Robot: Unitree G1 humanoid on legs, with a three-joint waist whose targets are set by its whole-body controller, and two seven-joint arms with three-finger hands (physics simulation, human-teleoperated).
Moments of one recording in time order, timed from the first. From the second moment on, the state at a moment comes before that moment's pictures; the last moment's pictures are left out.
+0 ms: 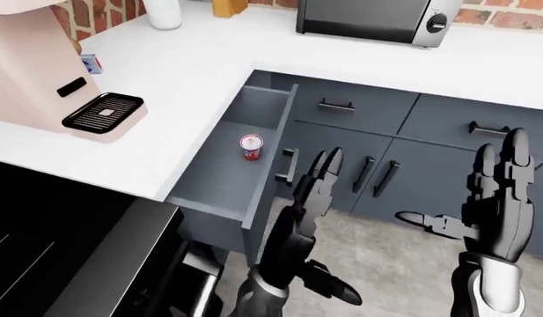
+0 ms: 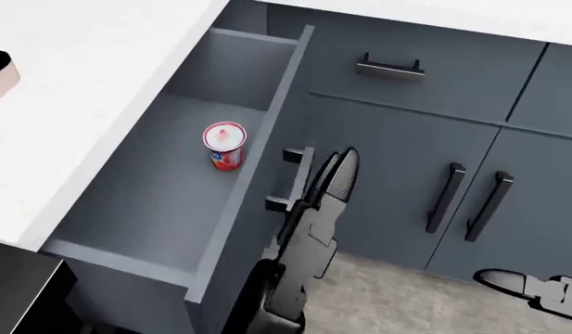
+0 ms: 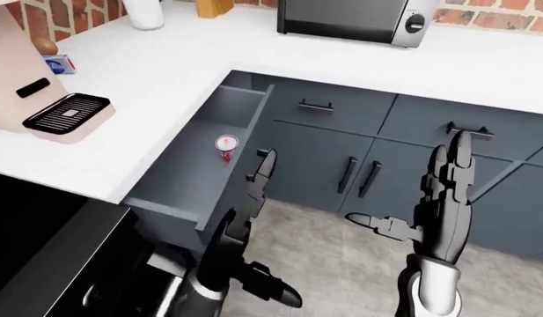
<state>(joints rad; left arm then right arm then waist) 0.04 -0.07 -0.49 -0.17 0.46 -0.50 0.03 0.06 -0.11 -0.42 -0.26 0.10 -0.24 0.01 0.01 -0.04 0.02</state>
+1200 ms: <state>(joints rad) -0.04 -0.16 -0.30 0.27 0.32 -0.20 0.18 0.05 -0.11 -0.40 -0.20 0.09 -0.28 0.02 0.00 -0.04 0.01</state>
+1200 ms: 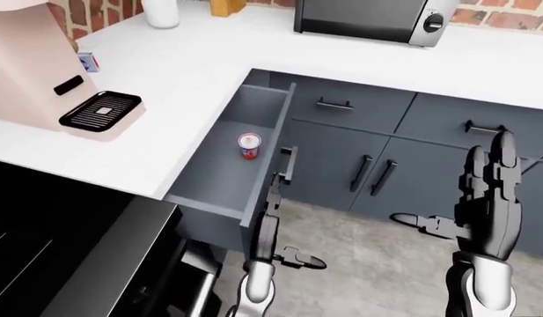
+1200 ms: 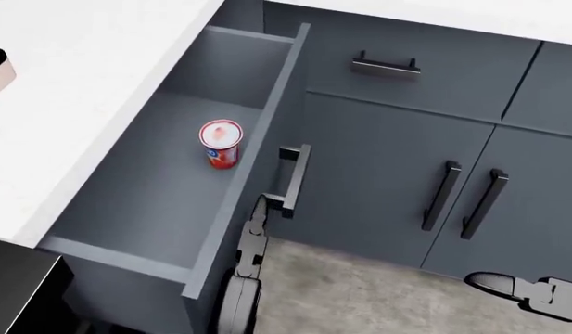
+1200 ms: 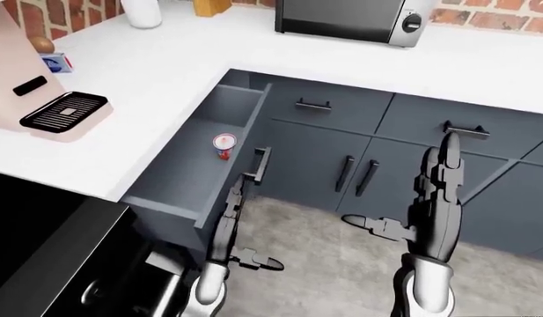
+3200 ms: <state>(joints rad) -0.21 -0.11 -0.11 0.52 0.21 -0.31 0.44 0.03 -0.12 -0.37 -0.17 0.07 -0.28 0.02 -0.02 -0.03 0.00</state>
